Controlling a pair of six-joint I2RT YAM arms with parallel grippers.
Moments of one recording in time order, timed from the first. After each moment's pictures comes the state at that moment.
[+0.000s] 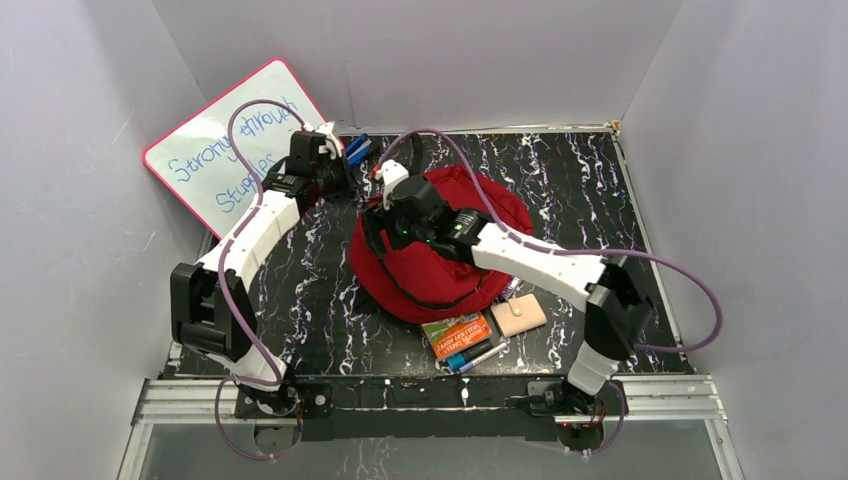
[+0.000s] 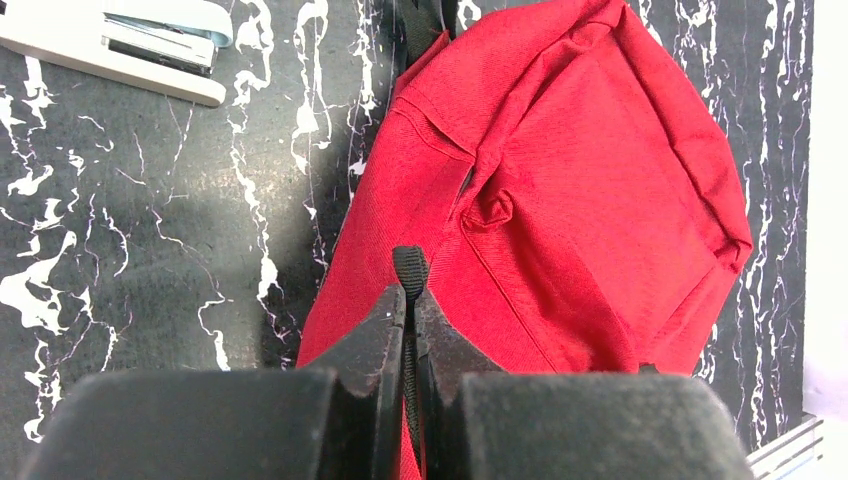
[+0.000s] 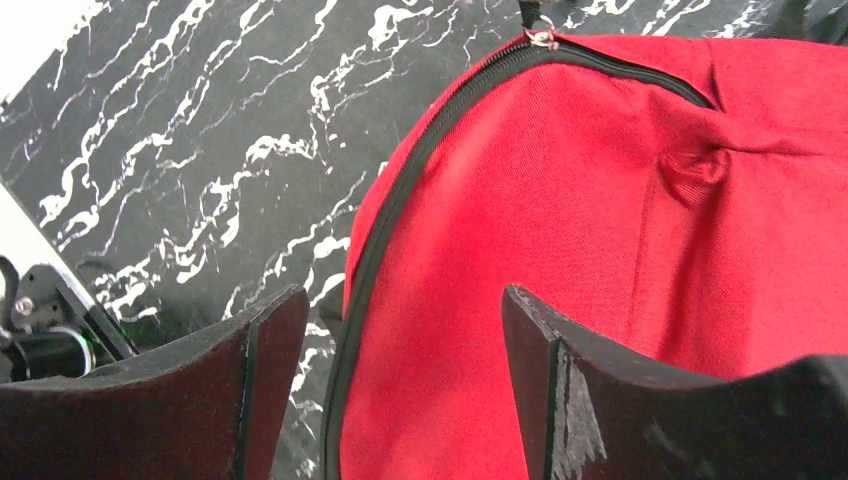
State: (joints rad) left arm -0.26 1.59 1.32 -0.43 0.19 -0.43; right arm 0.99 1.64 1.41 -0.31 0.04 0.26
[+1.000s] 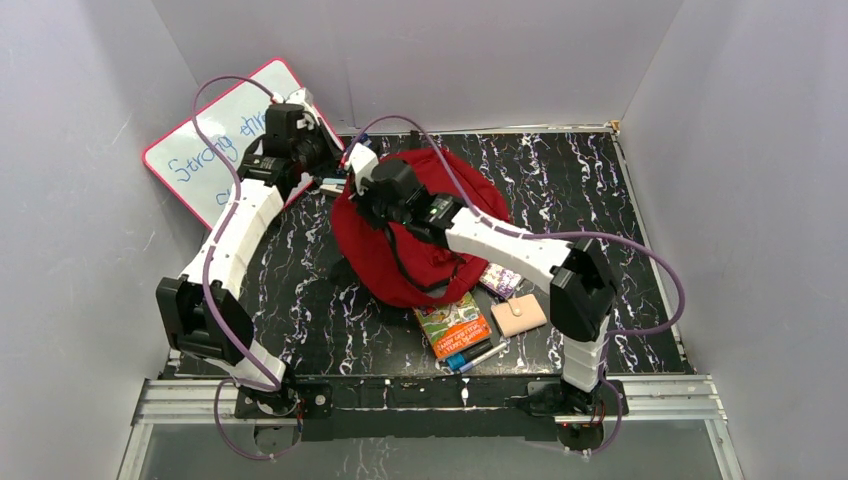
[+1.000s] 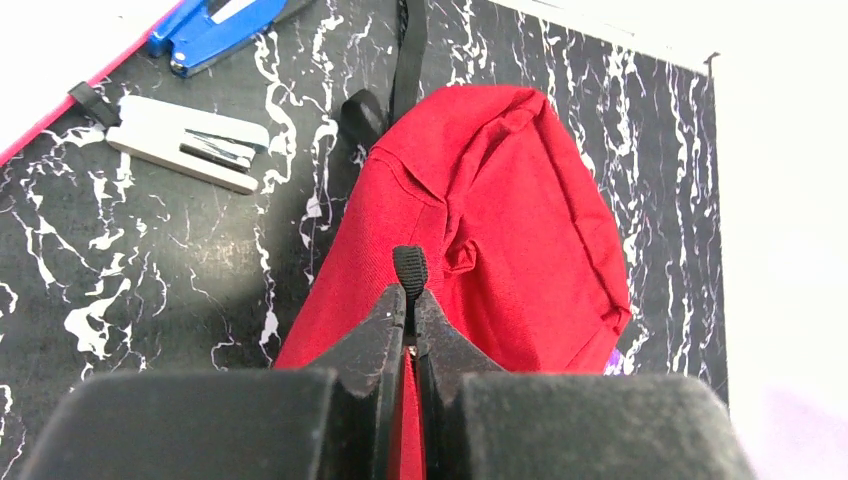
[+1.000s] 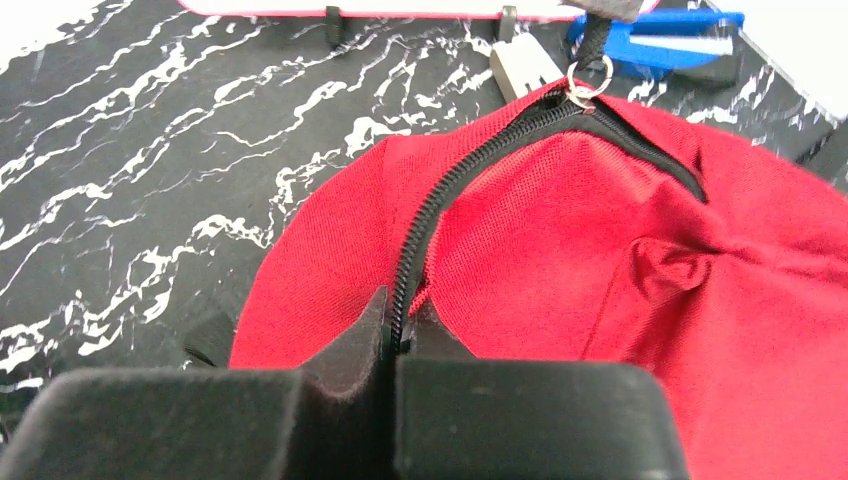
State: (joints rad) left arm -0.22 1.55 1.50 -0.51 0.12 -0.50; right arm 0.99 1.88 1.64 -0.21 0.08 0.04
